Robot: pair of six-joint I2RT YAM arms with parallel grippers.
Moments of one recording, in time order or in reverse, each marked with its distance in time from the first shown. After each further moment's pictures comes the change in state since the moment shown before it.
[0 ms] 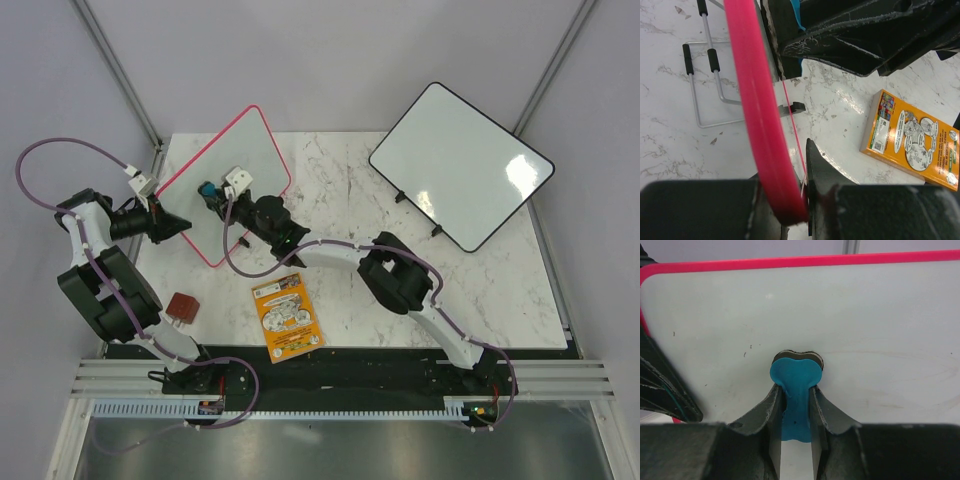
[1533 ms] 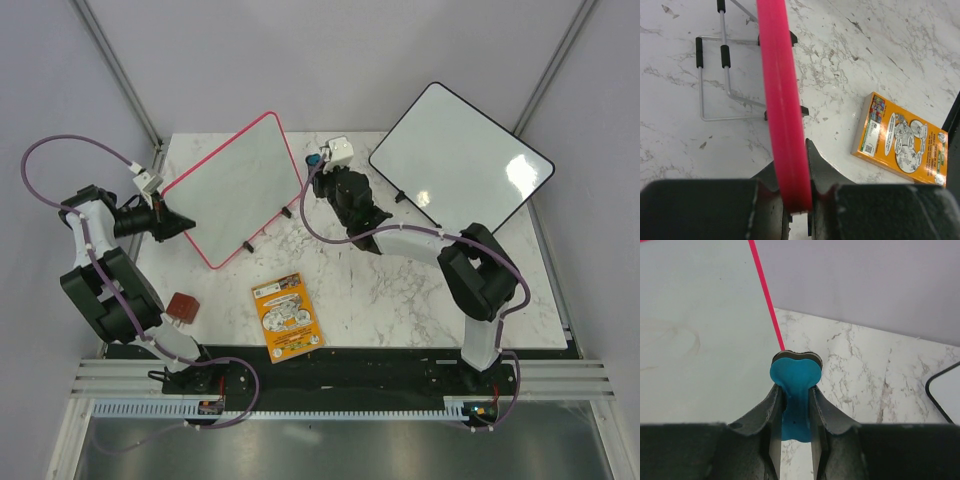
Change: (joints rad) left arm -0.026 -0.016 0.001 0.016 -0.005 -0.057; right arm -0.267 -0.531 -0.632 -0.084 0.276 0.085
